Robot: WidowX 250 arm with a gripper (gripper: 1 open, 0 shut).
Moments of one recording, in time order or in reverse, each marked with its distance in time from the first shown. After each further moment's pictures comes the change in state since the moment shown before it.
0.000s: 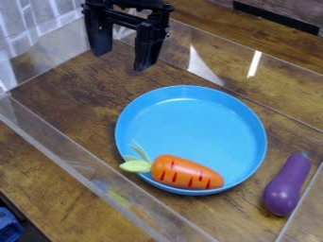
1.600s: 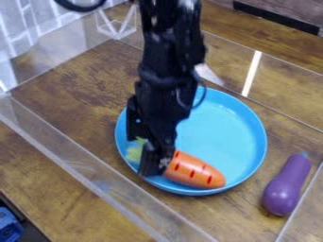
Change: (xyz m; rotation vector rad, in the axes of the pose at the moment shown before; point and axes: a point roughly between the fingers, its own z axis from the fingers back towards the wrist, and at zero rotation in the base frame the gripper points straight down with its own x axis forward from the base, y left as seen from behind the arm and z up) arm -0.017 -0.054 -0.099 0.098 -0.009 -0.713
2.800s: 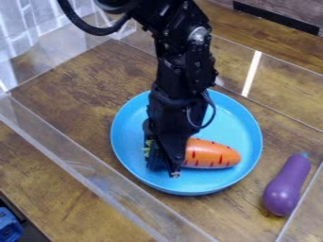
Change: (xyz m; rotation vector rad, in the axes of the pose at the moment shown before) arm 0.017 0.003 -0.016 0.053 -0.062 -0.021
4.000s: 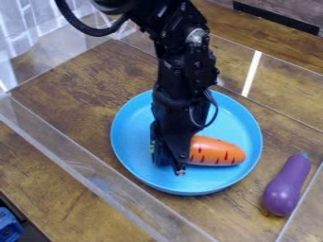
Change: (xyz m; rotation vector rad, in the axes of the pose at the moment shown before) arm 0.006 0.002 -0.001 0.021 -0.051 0.006
